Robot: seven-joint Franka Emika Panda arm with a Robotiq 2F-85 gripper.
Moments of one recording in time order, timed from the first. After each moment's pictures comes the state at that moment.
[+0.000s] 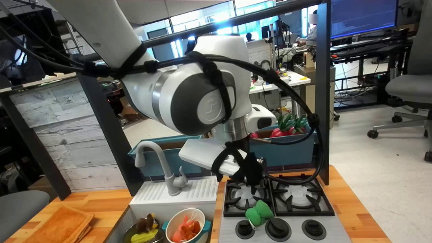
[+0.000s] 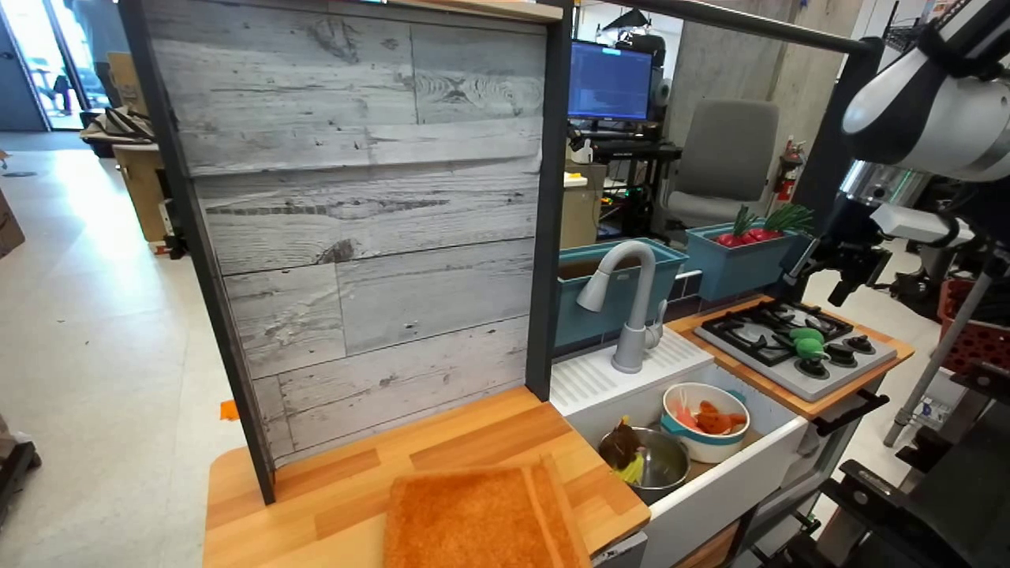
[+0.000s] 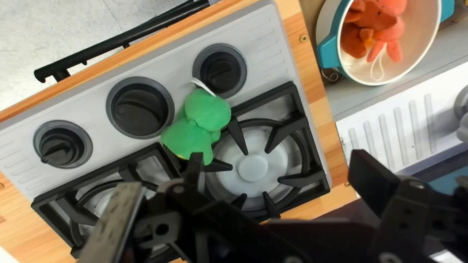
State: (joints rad) arm -0.53 0.80 0.08 -1.87 0.16 2.73 -0.25
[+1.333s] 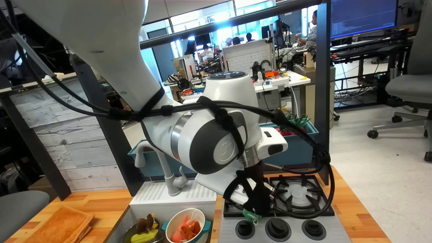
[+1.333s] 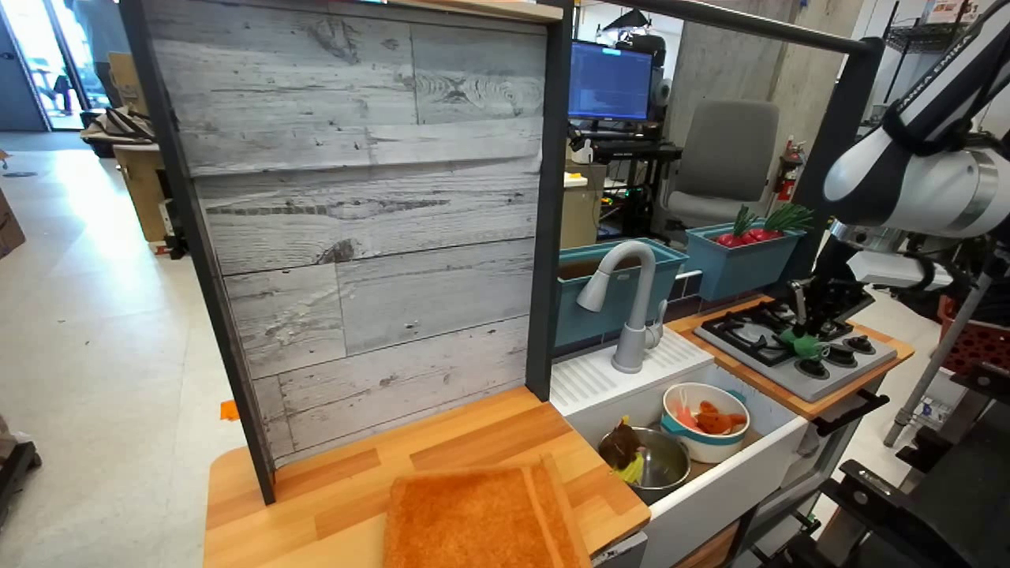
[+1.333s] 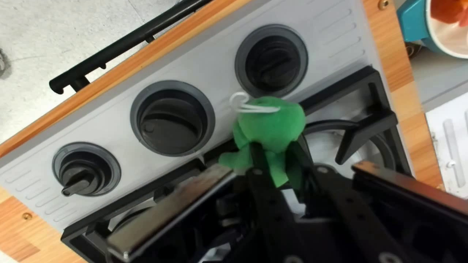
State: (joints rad) arm -0.47 0.97 0.00 -1.76 0.16 2.86 -0.13
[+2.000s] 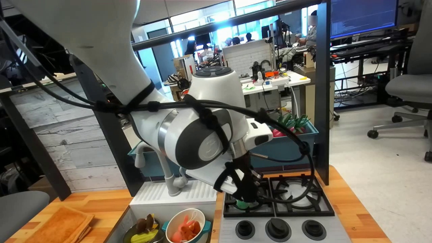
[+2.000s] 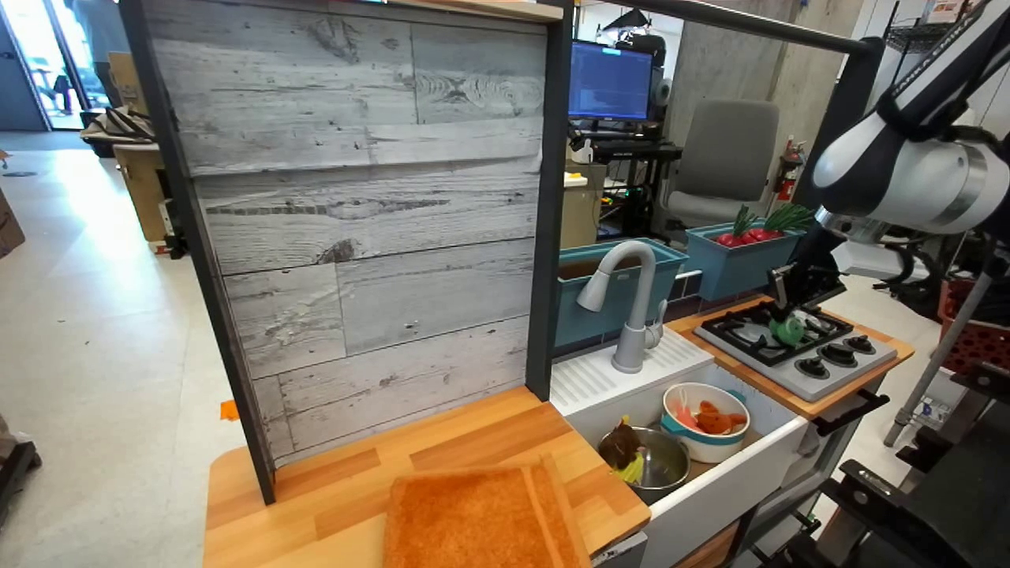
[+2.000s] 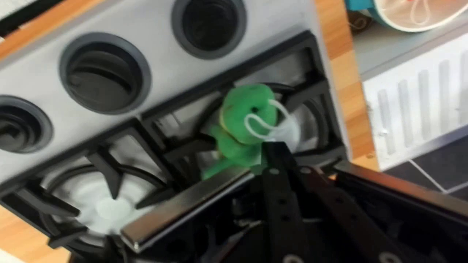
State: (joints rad) arm -0.52 0.95 0.11 -1.80 0.16 2.97 -0.20
